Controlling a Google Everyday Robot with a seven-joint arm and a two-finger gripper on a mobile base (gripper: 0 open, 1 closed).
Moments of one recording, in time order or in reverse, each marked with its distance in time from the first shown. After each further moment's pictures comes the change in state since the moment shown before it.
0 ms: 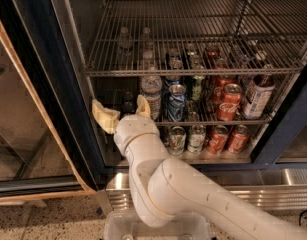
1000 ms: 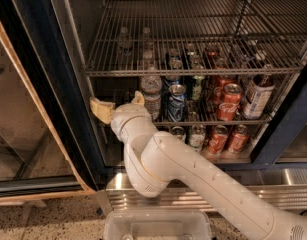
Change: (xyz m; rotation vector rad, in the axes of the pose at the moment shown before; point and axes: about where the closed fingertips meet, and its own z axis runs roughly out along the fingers) arm 0.029 -0.013 0.054 0.005 0.135 -0.035
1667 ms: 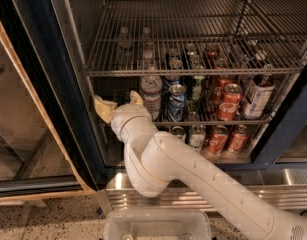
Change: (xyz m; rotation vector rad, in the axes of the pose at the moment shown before) arm 0.000 0.000 0.000 0.000 0.002 0.000
